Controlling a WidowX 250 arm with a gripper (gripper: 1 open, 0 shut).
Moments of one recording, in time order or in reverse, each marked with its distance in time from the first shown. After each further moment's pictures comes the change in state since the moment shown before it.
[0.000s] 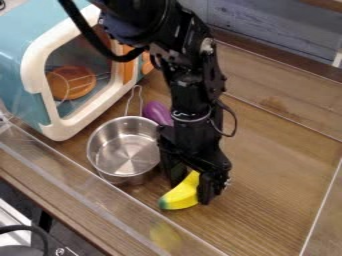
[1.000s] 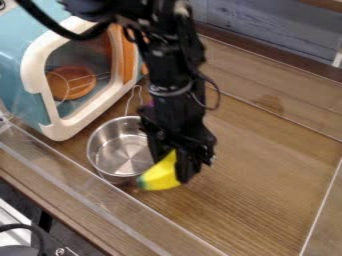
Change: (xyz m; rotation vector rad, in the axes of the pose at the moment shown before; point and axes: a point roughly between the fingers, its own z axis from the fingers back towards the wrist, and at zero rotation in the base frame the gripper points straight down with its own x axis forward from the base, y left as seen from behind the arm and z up) arm -0.015 0.014 0.040 -0.028 -0.043 0.095
